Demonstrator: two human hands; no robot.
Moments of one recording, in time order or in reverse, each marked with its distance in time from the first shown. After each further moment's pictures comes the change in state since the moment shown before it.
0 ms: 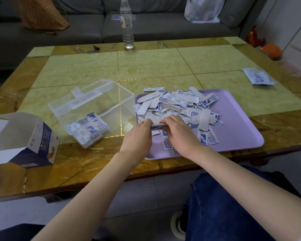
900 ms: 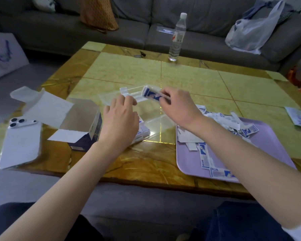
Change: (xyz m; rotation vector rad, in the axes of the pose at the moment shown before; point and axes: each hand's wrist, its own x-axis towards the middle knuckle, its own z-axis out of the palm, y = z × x) left_hand -0.034 -0.109 -0.103 0.065 0.416 -0.196; right_hand 0.111 -0.140 -0.020 0.101 0.006 -0.162
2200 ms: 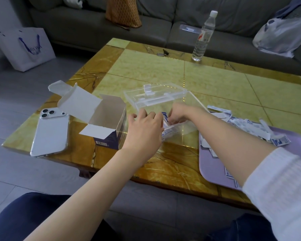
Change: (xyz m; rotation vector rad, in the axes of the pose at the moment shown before) left_hand -0.020 -0.010 0.004 0.188 -0.147 0.077; right_hand 0.068 0.016 0.082 -0.316 -0.659 0.333
